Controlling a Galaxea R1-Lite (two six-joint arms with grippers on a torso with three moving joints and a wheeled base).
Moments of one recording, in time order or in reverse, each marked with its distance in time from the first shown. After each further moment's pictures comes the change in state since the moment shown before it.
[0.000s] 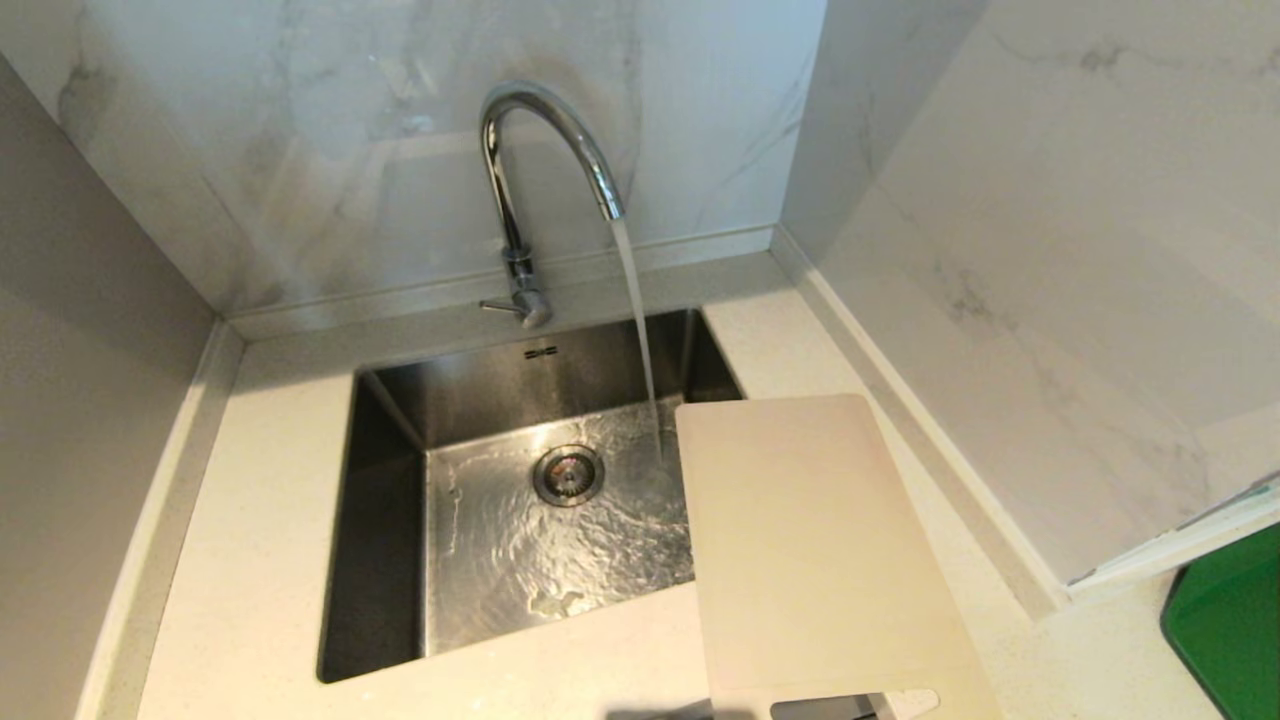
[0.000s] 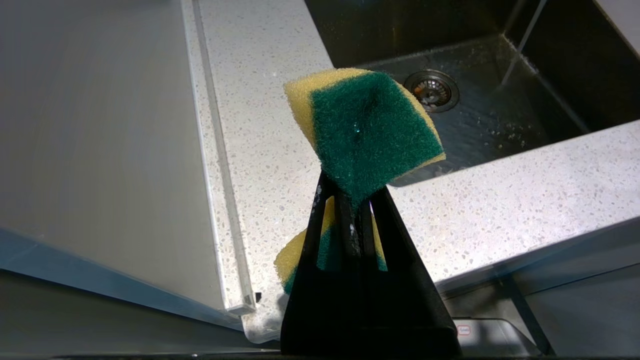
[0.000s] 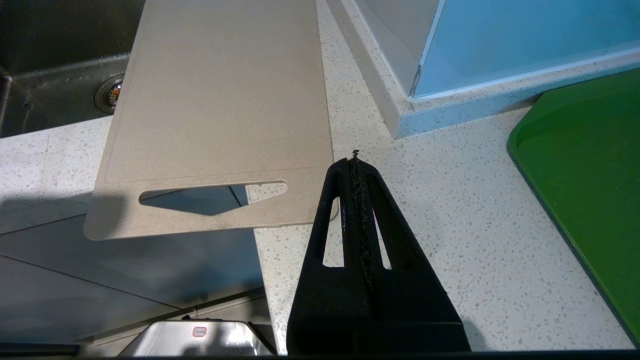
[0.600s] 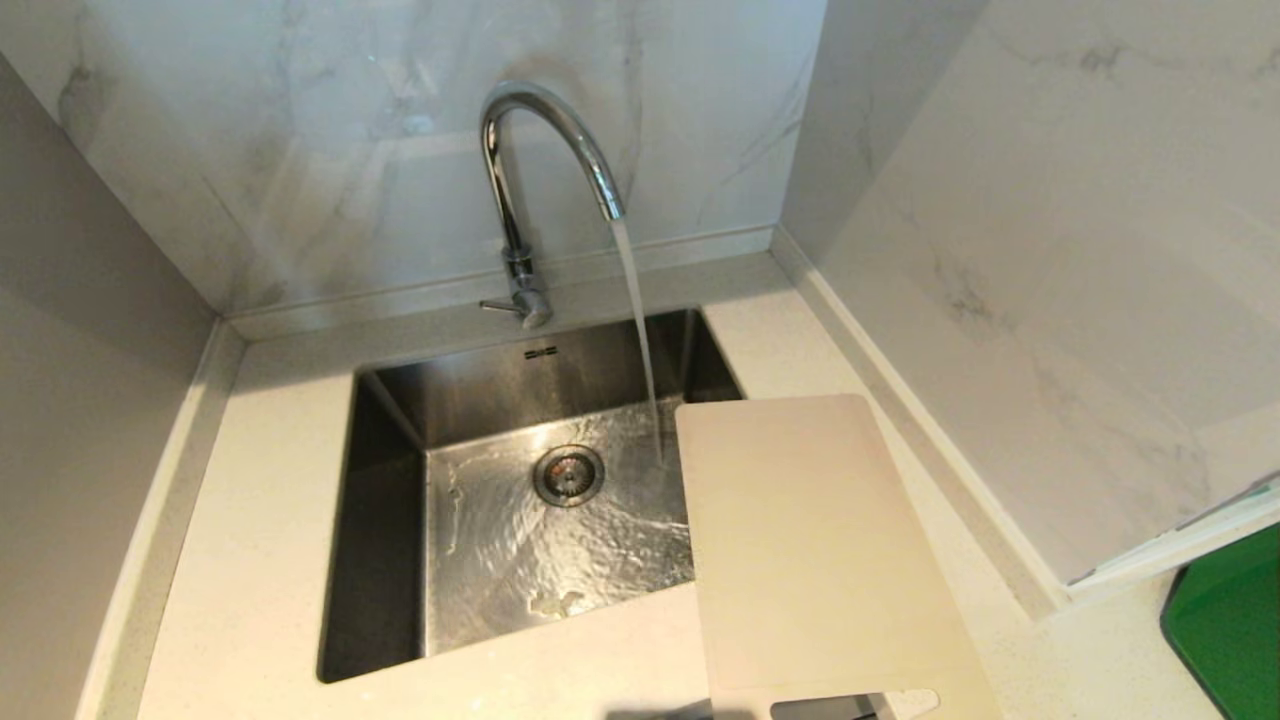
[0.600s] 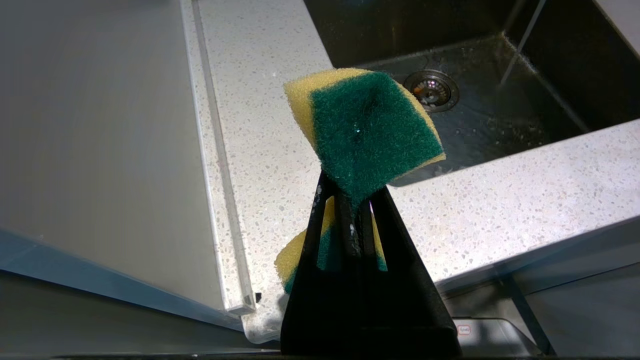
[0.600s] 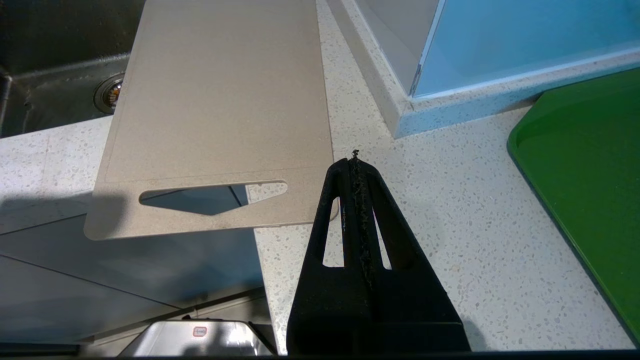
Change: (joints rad) left arm 0.000 0.000 0.000 0.000 -0.001 0.002; right arm 0.000 0.000 0.000 0.000 0.000 0.001
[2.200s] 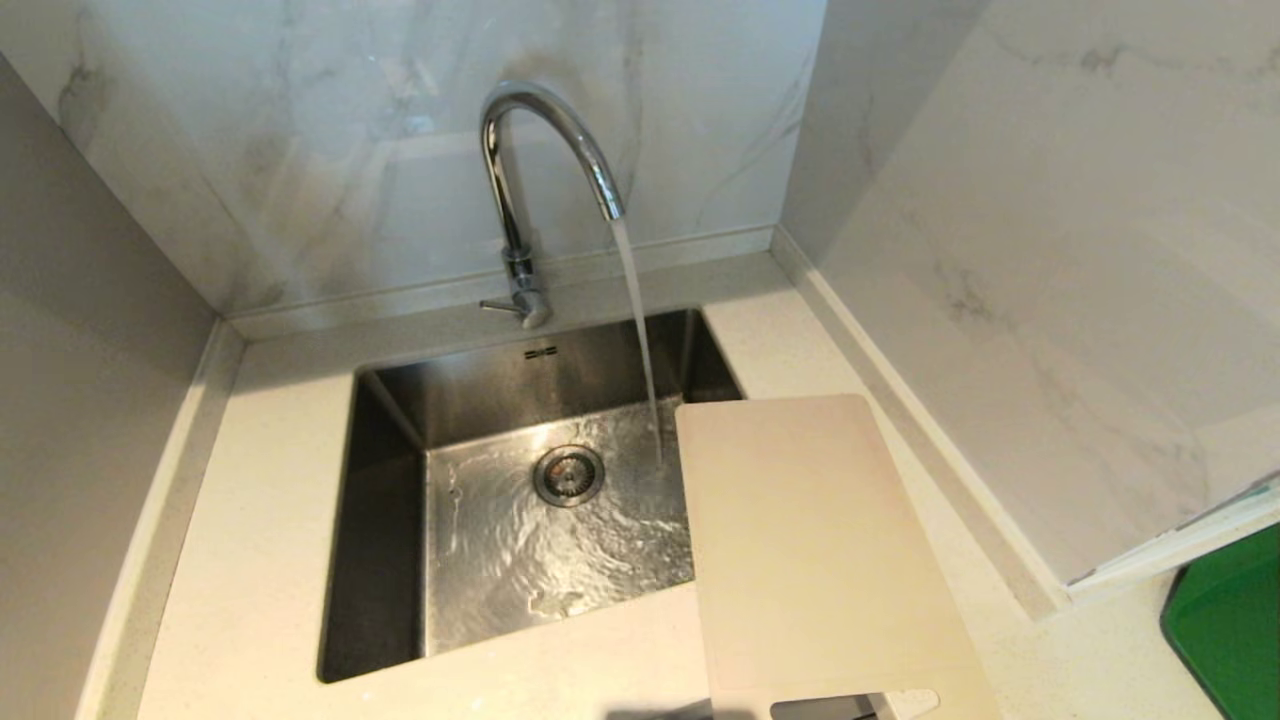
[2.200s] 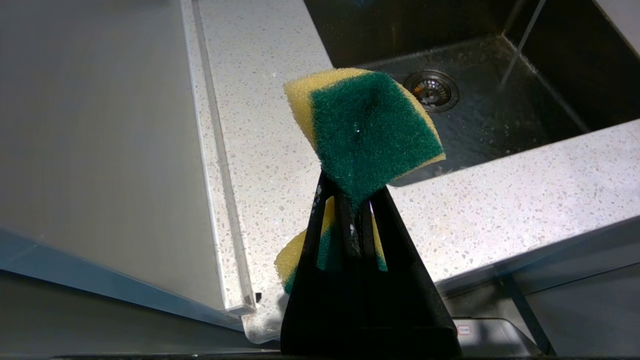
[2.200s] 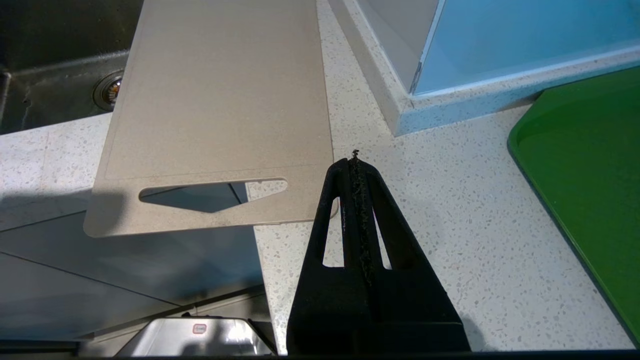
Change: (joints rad) left arm 0.000 0.001 0.000 0.000 0.000 0.000; right arm 0.002 0.000 -0.004 0.010 0.000 -0.003
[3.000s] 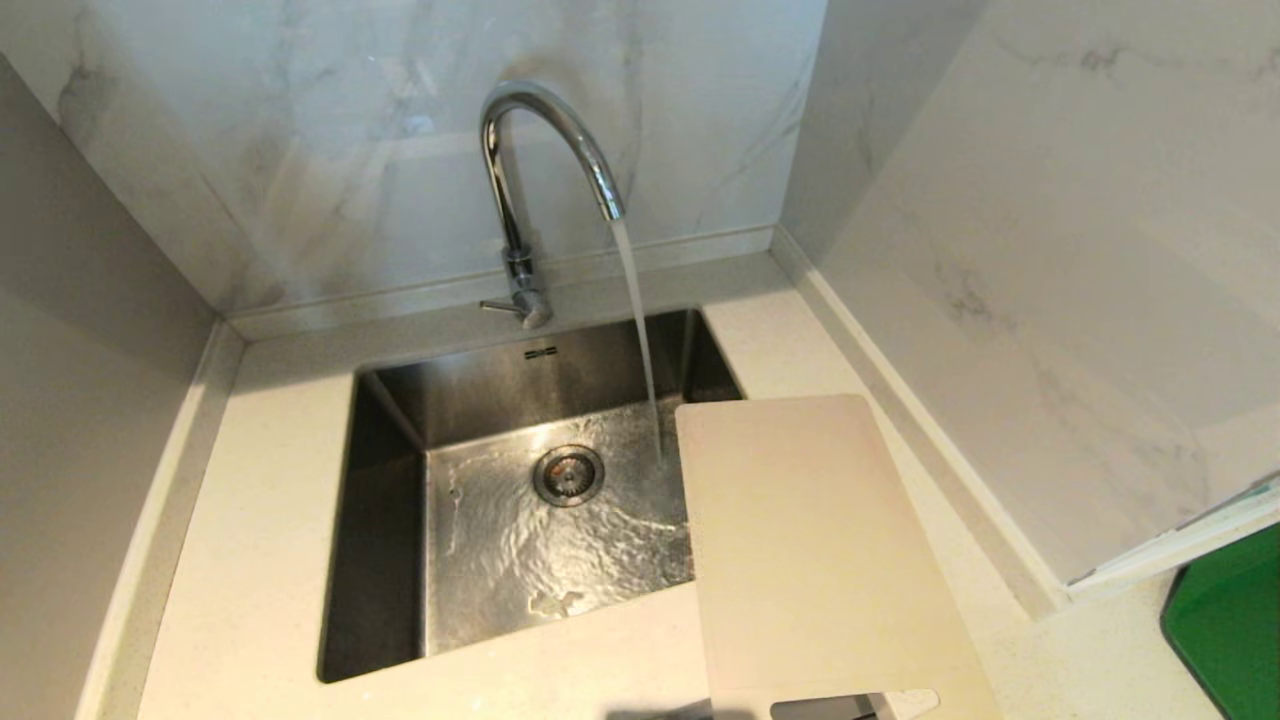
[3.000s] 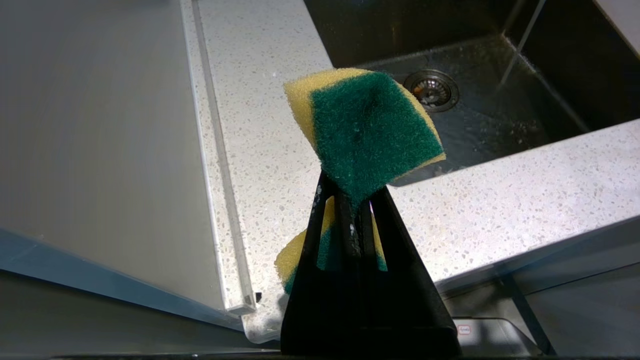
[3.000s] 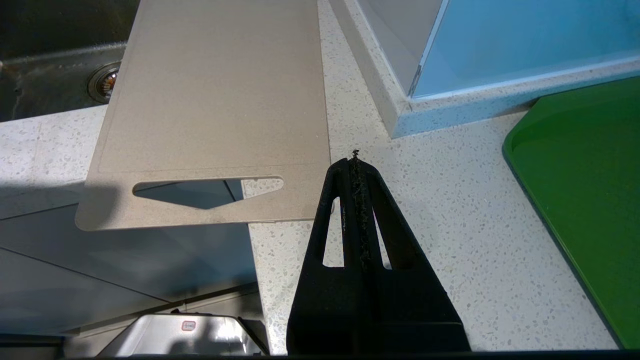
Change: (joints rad) left arm 0.000 0.000 0.000 0.000 0.000 -0.001; right arm 0.000 0.001 -0.003 0.003 0.005 -0.037
